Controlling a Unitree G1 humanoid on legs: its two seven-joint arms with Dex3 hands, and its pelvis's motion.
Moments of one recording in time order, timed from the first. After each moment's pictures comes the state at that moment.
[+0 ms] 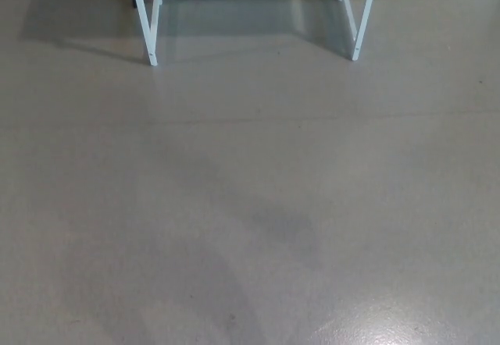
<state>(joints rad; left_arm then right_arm) 0.08 0.47 0.43 1.21 -0.06 -0.08 -0.23 0.06 -0.47 -0.35 1.26 0.06 -0.11 0.31</state>
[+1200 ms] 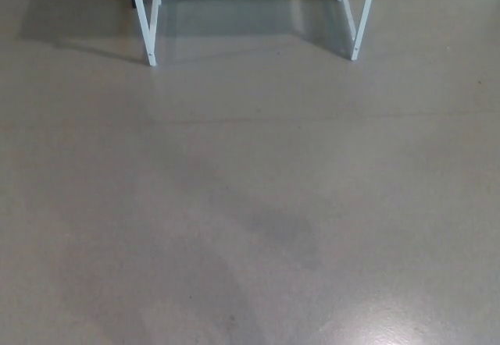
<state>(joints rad) 0.11 0.46 0.33 1.22 -0.09 -0.15 -0.18 0.09 -0.48 -0.33 1.26 0.08 -0.14 0.31</state>
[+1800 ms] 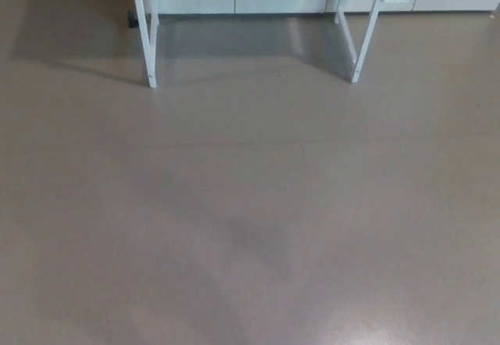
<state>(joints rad) 0.13 0.49 0.27 1.21 -0.08 -0.18 -0.16 0.11 -0.47 -0.29 1.26 0.08 -0.16 0.31</state>
